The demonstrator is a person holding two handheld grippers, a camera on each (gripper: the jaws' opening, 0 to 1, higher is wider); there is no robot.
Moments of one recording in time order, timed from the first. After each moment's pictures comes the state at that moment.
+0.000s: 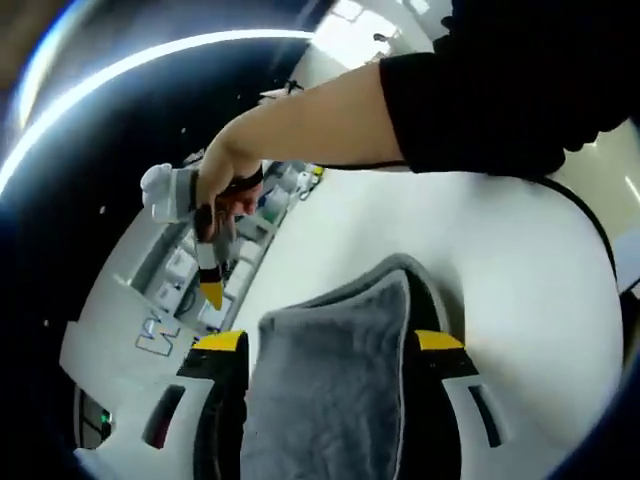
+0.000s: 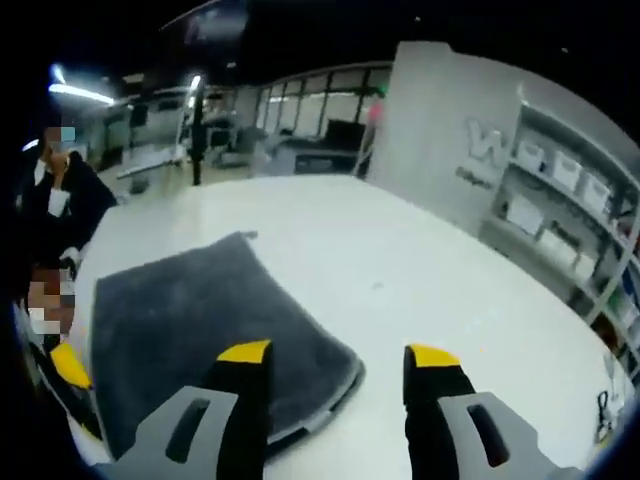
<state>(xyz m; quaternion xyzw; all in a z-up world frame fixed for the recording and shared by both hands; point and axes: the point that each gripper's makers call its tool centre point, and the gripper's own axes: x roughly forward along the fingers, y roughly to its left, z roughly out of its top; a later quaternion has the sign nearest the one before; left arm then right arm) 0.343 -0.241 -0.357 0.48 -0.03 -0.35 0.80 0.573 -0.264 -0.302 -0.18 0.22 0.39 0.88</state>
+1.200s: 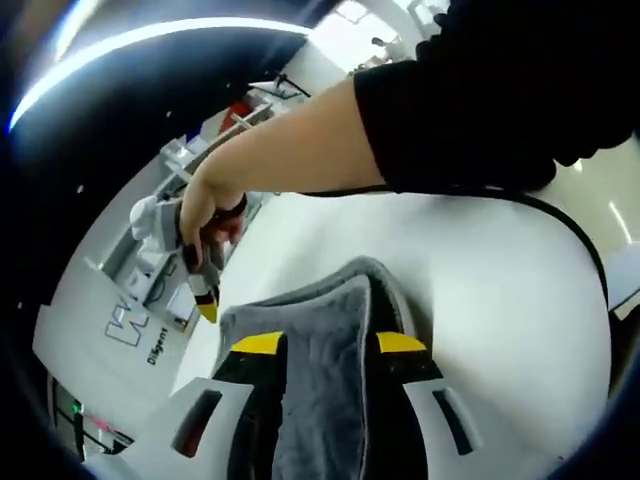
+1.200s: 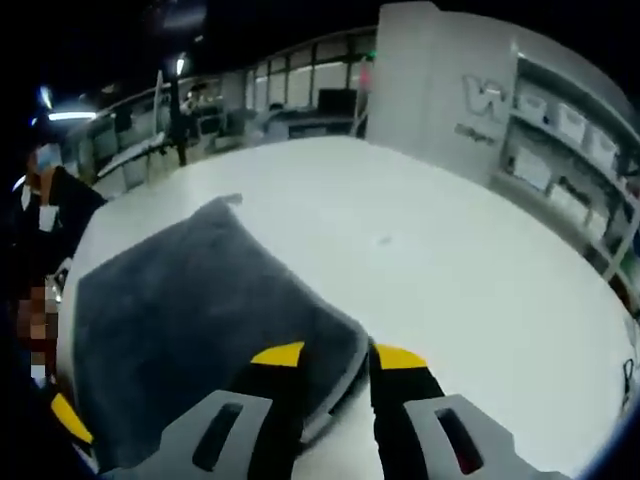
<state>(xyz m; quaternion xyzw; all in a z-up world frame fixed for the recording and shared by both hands) 0.337 -0.258 -0.385 0.46 0.02 -0.39 0.80 0.586 -0.258 -0.367 -0.17 0.30 0.37 0.86</state>
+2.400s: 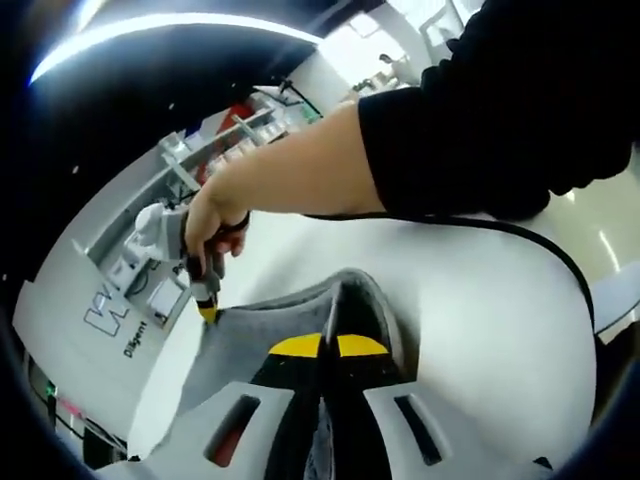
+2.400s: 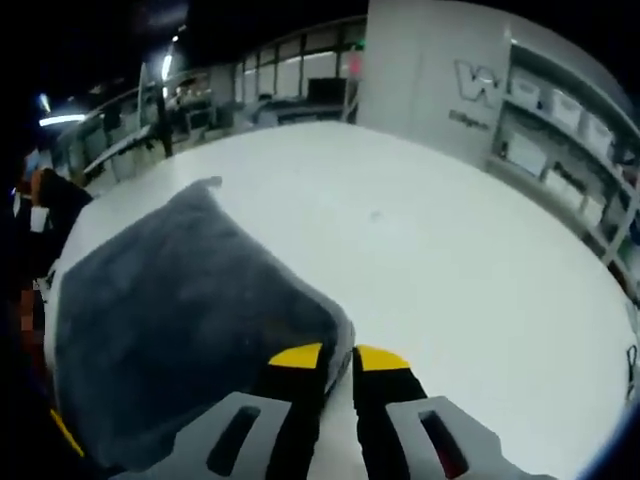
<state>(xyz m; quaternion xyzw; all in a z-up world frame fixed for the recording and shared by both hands) 0.323 -0.256 -0.387 0.41 0.03 -0.43 0.81 0.603 -0.267 -0.398 -0.17 0.32 0.35 0.86</state>
